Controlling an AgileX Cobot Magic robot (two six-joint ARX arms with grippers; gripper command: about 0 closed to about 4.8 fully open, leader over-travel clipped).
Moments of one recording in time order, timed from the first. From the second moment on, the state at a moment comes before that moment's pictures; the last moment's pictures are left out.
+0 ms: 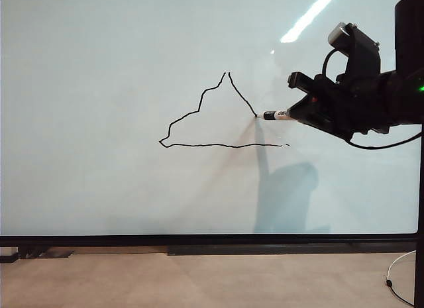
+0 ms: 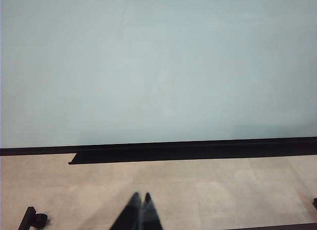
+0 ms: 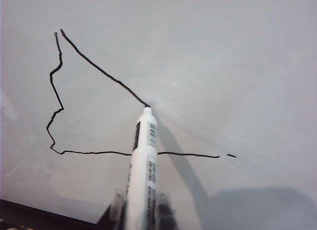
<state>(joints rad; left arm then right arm) 0.04 0.00 0.00 -0.13 0.02 0.05 0.35 1.69 0.50 1.24 -0.14 0.33</state>
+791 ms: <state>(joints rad) 0.04 0.00 0.00 -0.13 0.02 0.05 0.29 1.78 0.43 1.34 -0.12 0.34</state>
